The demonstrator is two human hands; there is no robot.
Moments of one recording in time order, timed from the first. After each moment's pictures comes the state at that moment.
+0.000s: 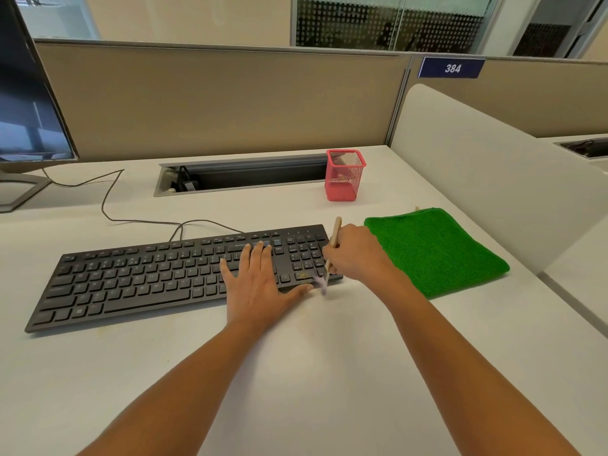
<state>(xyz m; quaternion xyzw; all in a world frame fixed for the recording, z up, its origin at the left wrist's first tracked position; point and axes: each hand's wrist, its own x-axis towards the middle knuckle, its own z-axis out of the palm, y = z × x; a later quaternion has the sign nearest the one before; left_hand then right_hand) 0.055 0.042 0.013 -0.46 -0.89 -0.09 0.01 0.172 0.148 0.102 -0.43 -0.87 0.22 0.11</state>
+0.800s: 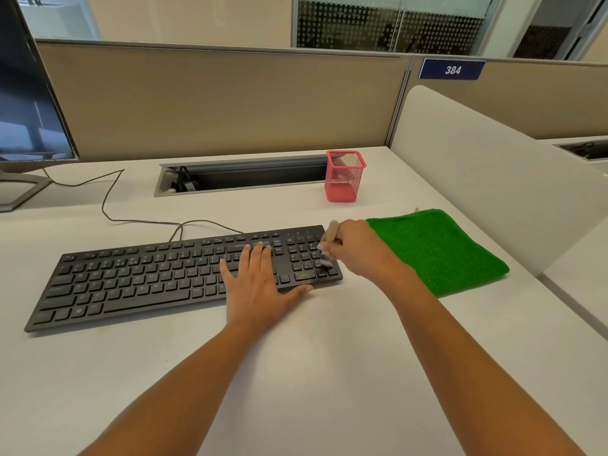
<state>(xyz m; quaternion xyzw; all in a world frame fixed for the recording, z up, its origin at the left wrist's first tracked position) 0.054 0.043 0.010 -0.46 -0.88 -0.09 0.01 0.175 0.151 0.114 -0.38 -0.88 0.25 0.08</state>
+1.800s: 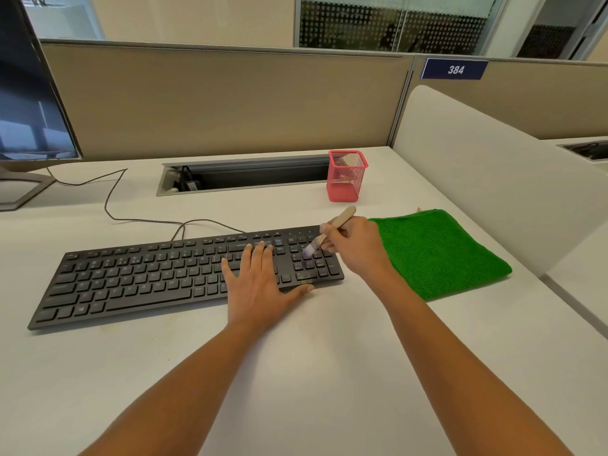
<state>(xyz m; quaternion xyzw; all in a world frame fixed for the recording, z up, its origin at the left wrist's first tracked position) 0.054 0.043 0.011 -0.46 -0.89 -0.09 0.02 0.167 0.158 0.090 -0.41 -0.80 0.35 0.27</state>
